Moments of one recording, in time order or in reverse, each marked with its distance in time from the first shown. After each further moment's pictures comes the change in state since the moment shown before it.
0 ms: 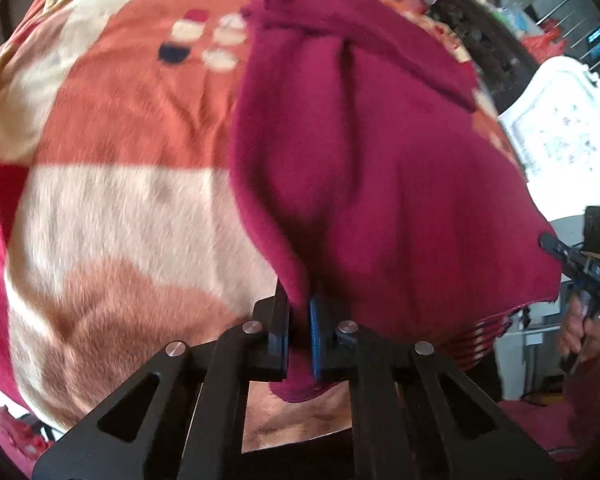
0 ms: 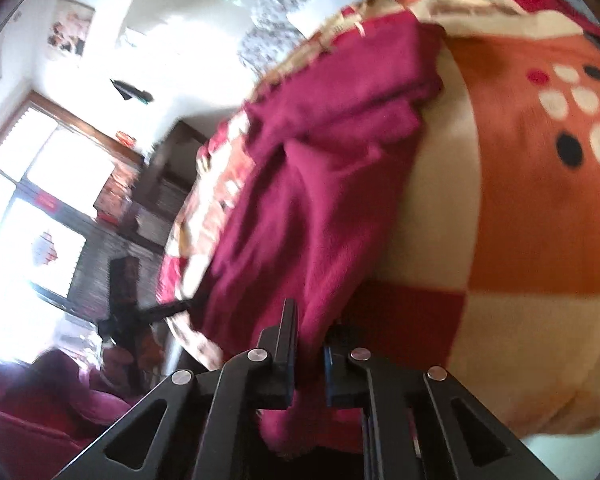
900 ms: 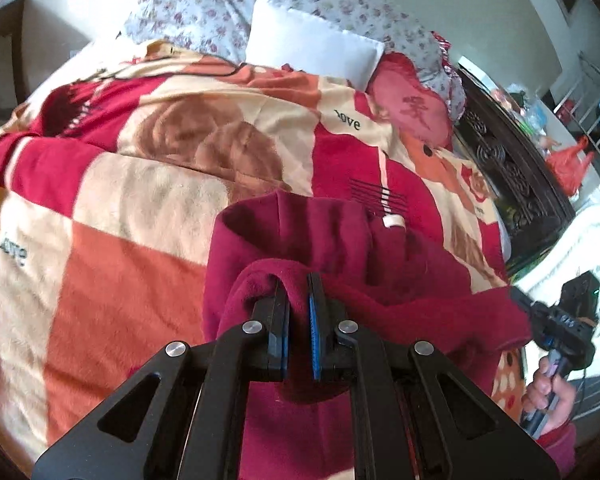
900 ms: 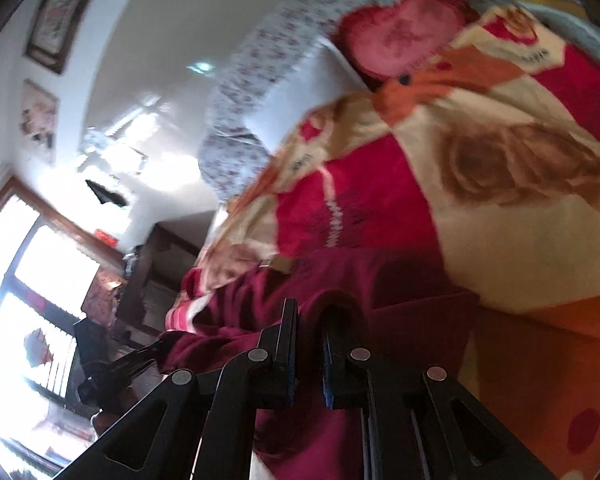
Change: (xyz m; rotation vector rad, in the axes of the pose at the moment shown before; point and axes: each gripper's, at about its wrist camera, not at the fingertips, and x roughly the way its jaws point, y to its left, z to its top) left arm 0.028 0.001 0.310 -0.113 -0.292 0.020; right arm 0.070 -0.080 0.288 0.142 -0.228 -0.061
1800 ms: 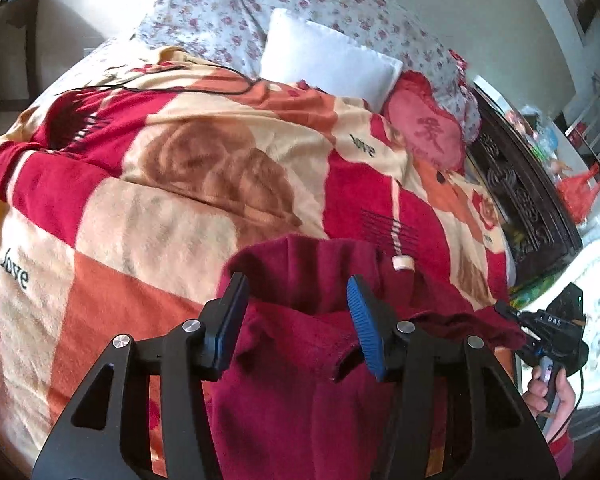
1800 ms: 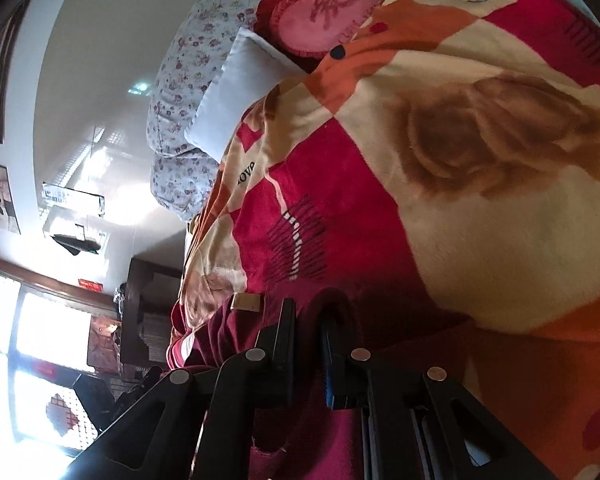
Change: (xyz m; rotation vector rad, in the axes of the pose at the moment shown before) left arm -0.005 0.002 0.027 -0.057 -0.046 0.040; right arm 0.030 -0.026 0.041 0.249 0.062 -0.050
